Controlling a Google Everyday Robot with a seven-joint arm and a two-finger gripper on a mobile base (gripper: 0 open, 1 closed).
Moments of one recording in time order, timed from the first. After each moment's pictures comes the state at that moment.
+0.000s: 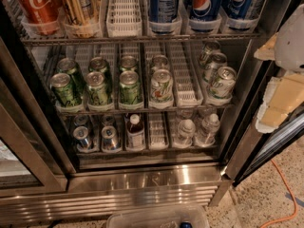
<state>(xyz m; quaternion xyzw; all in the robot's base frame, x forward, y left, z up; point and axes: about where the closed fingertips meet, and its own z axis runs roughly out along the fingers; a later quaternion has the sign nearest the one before) 0.438 -0.216 0.977 -0.60 0.78 -0.04 0.16</state>
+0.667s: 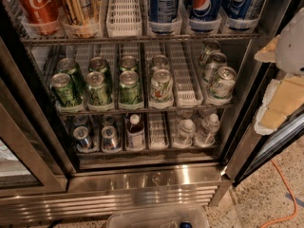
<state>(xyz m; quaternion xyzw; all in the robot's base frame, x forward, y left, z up) 0.437 -0.216 0.974 -0.60 0.78 -0.03 0.17</state>
